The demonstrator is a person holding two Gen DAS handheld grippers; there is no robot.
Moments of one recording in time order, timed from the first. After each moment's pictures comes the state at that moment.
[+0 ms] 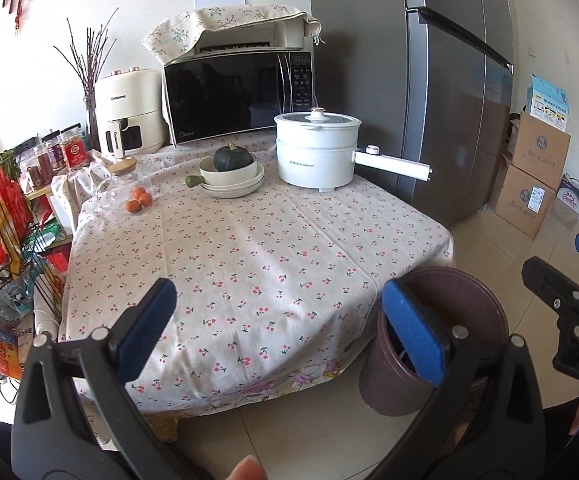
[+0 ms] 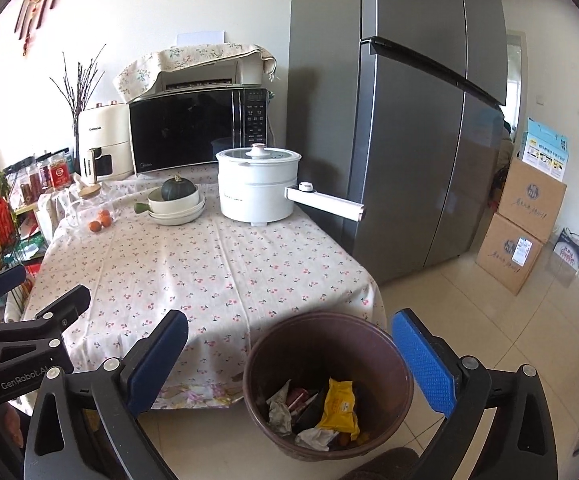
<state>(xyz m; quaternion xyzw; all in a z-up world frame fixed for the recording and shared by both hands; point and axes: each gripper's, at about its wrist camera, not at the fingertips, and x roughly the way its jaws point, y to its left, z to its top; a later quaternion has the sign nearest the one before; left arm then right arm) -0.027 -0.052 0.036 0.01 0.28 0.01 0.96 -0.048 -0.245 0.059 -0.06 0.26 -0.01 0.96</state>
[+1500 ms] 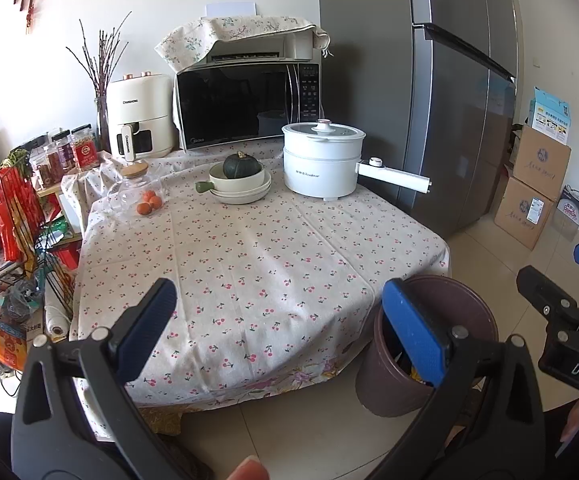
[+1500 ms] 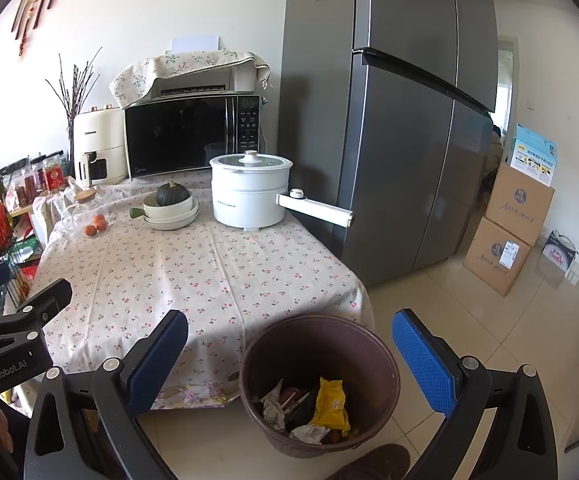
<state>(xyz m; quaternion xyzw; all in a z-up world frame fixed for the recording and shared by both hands) -0.046 -0.048 0.054 0.01 0.27 0.02 0.96 -0.061 -0.242 0.074 -0.06 0.26 -0.03 0.96</state>
